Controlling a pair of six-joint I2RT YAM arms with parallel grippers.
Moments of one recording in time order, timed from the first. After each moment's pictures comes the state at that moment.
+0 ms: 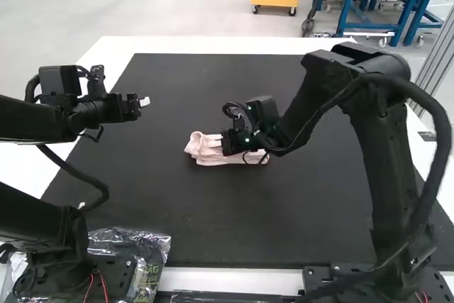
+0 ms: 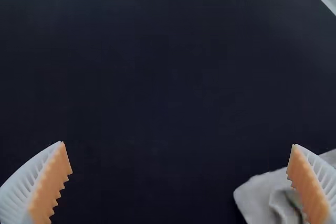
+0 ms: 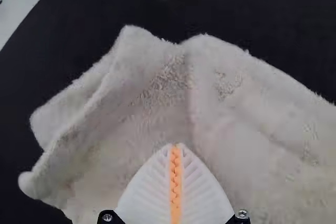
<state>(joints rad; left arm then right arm) 0.19 1.19 0.46 0.33 0.48 -0.09 0.64 2.13 0.94 0.67 -0.52 0.26</state>
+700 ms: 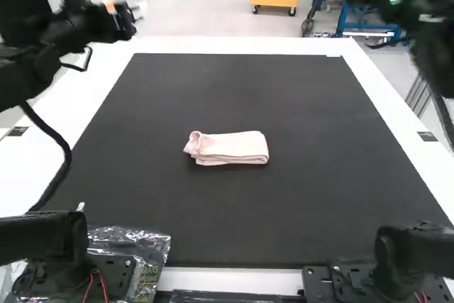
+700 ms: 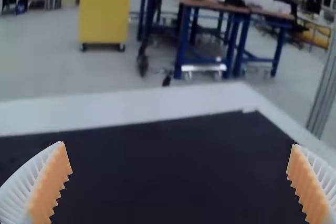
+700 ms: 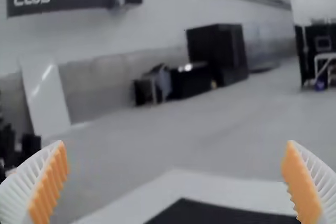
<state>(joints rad) 0.05 0.91 0.83 0.17 0.45 -0.16 0.24 0.86 0.93 0.29 -0.41 0.29</state>
